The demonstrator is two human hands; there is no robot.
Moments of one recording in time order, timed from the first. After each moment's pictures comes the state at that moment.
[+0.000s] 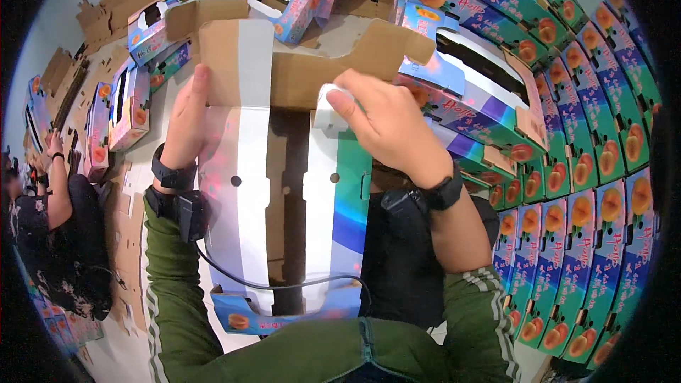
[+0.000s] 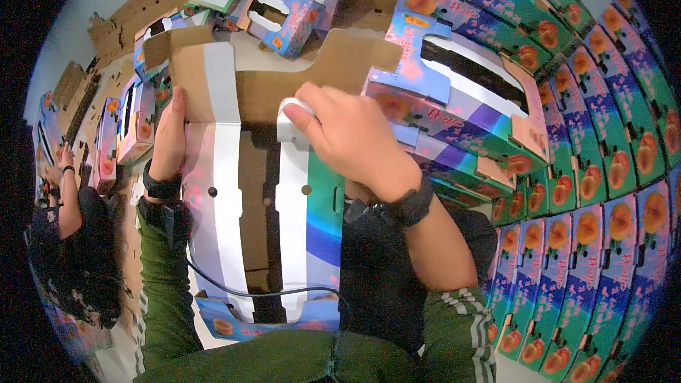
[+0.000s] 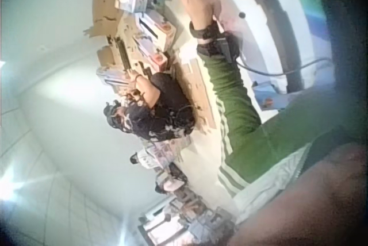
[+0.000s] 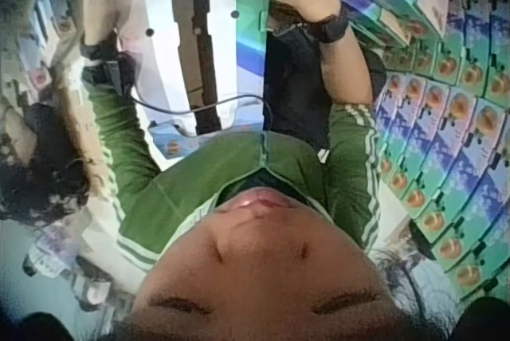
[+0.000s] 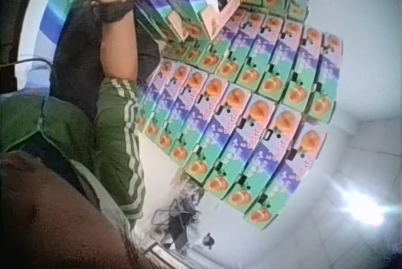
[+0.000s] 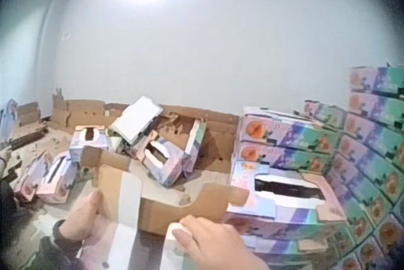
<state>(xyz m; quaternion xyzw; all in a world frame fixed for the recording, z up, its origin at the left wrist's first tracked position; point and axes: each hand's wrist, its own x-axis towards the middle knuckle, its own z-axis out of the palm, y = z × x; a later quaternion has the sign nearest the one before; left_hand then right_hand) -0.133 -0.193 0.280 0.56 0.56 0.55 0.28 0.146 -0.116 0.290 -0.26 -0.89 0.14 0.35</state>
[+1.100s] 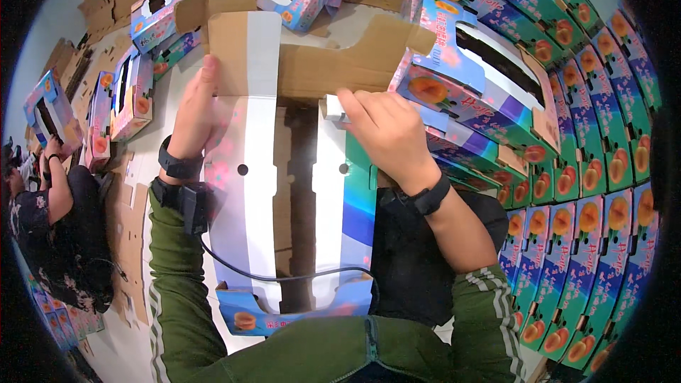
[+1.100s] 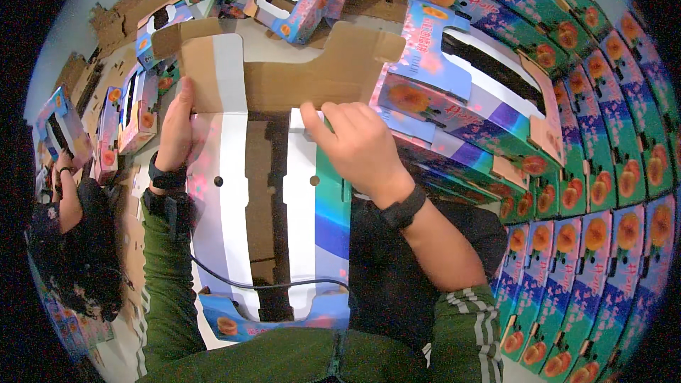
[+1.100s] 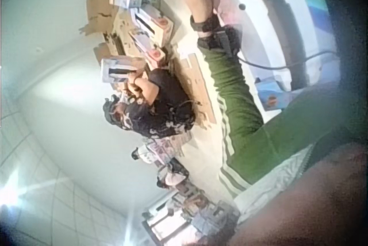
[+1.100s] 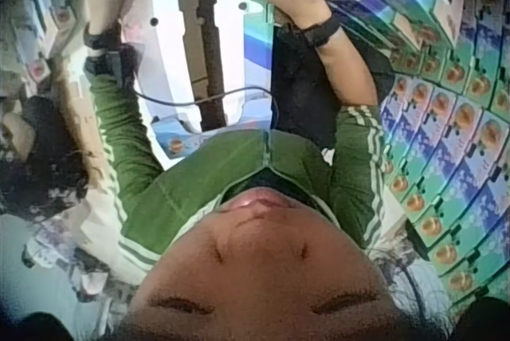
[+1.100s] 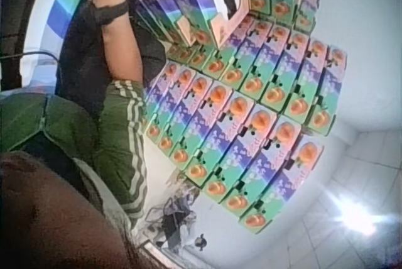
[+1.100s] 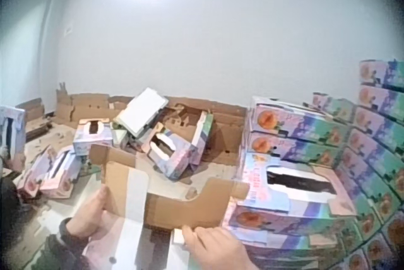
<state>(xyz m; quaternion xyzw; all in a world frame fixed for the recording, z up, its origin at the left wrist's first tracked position) -0.154 -0.185 0.255 0.50 0.59 0.55 0.32 0.139 -0.117 0.234 -0.19 -0.90 -0.11 0.37</state>
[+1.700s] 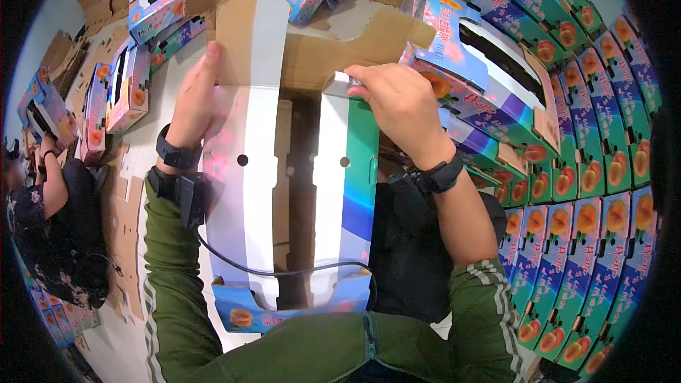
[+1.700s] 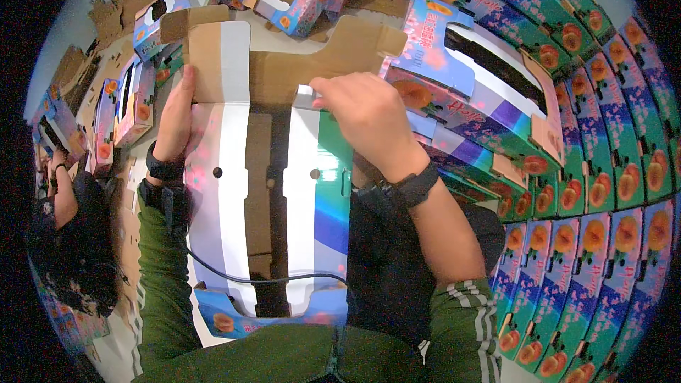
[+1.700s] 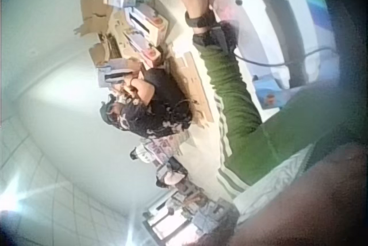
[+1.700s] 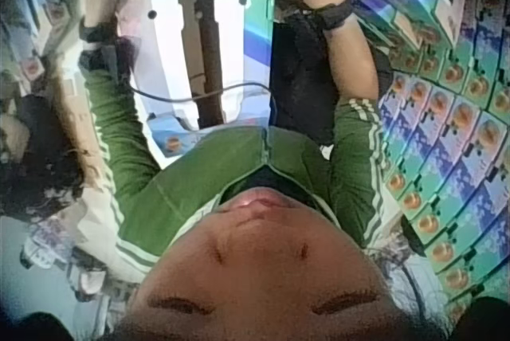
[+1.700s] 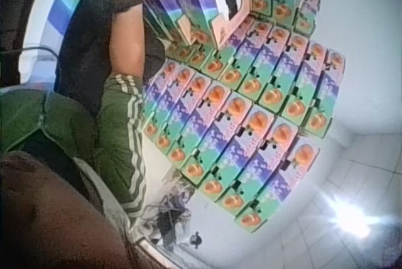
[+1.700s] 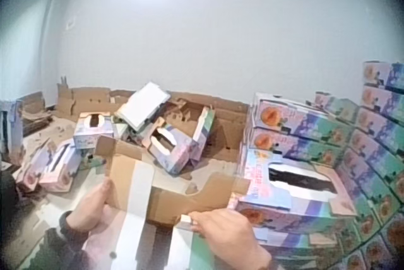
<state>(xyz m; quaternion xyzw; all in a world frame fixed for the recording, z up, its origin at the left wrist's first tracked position) -0.143 -0.177 0.251 0.49 0.58 0.57 0.30 0.136 -0.087 0.246 -0.15 -0.87 -0.05 0.46</state>
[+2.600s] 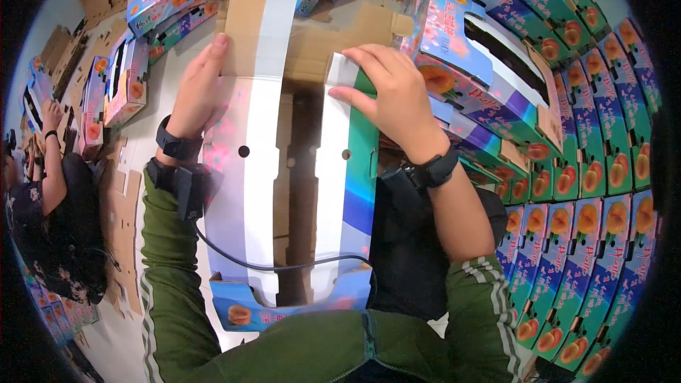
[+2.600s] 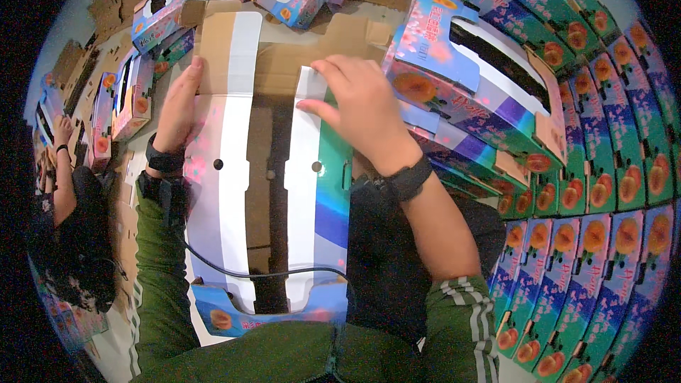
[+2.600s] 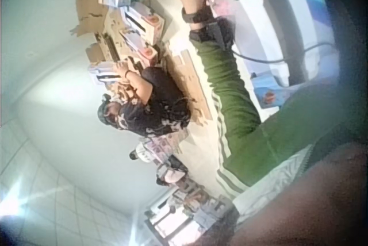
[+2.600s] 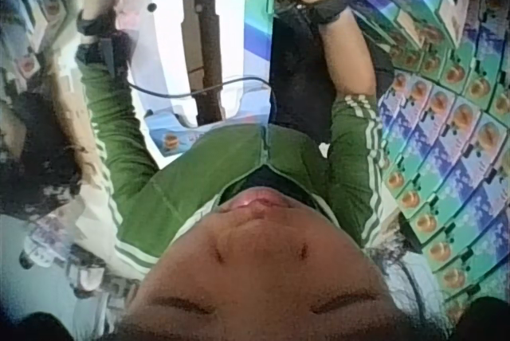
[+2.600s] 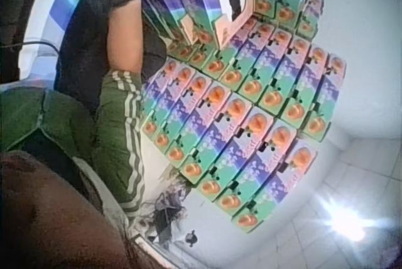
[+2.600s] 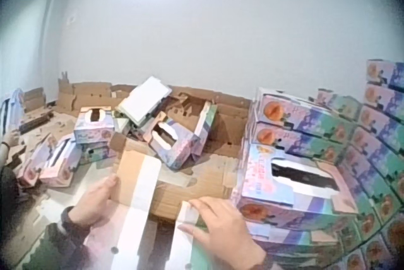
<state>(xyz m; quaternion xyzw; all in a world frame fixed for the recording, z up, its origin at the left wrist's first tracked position) -0.161 -0.169 0.235 0.49 0.57 0.56 0.34 0.127 -0.089 0.239 -0.22 -0.88 -0.01 0.42</state>
